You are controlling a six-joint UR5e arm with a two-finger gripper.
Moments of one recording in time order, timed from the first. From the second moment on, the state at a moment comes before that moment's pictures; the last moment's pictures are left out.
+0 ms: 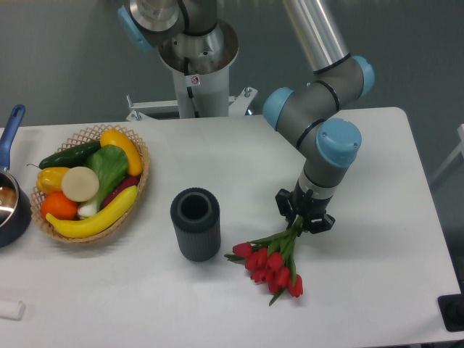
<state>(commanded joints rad) 2.68 -2.06 -1.75 -0.82 1.37 1.25</state>
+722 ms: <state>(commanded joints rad) 2.75 -1.89 -1.67 -0.82 1.20 1.20</state>
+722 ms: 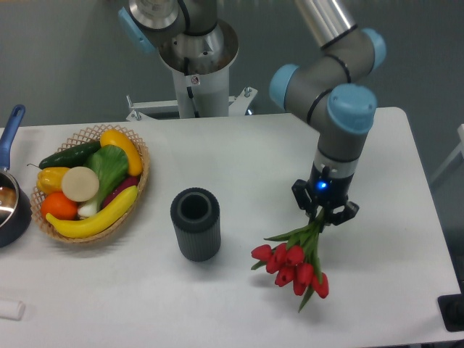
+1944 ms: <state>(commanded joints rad) 2.91 -1.78 -1.68 -0.79 0.58 1.12</state>
